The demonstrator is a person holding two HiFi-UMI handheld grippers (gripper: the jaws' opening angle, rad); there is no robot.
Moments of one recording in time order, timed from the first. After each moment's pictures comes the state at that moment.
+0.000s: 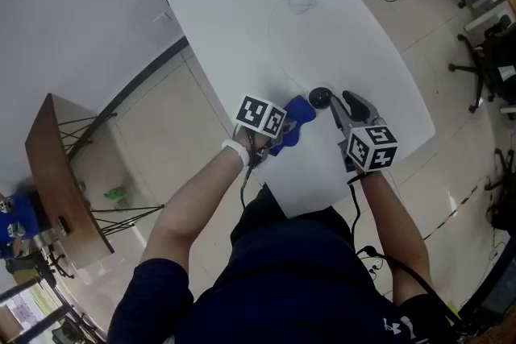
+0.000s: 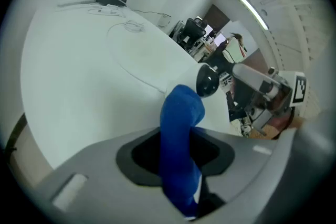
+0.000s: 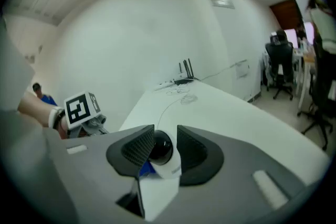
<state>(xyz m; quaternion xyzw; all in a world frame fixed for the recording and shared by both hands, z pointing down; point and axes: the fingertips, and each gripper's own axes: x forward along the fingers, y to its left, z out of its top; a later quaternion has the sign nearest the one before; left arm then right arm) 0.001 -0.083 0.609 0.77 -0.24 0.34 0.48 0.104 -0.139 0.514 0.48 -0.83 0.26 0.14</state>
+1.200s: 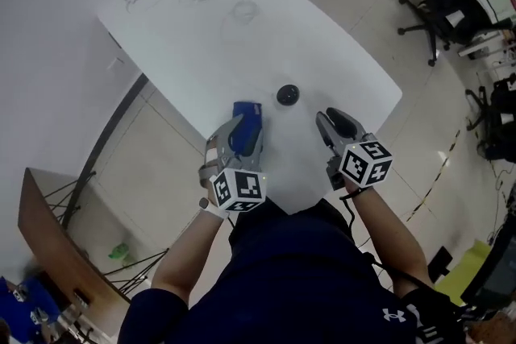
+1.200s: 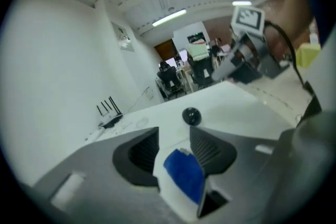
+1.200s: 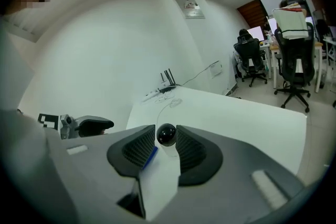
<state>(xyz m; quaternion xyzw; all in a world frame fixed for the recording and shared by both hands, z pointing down) -0.048 -0.087 0.498 0.88 -0.34 0.31 -0.08 0.110 -0.075 0.483 0.56 -0.76 0.32 0.06</state>
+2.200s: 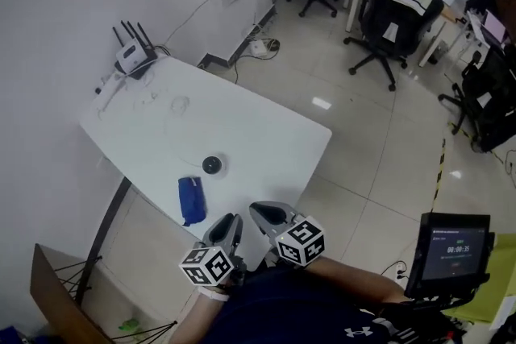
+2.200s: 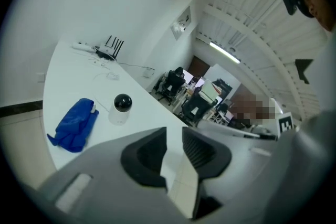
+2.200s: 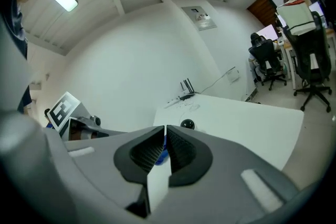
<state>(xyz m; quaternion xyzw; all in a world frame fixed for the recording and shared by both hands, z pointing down) 0.069 0.048 0.456 0.86 -0.33 0.11 0.36 0.119 0.053 0.442 0.50 -0.82 0.28 -0.01</state>
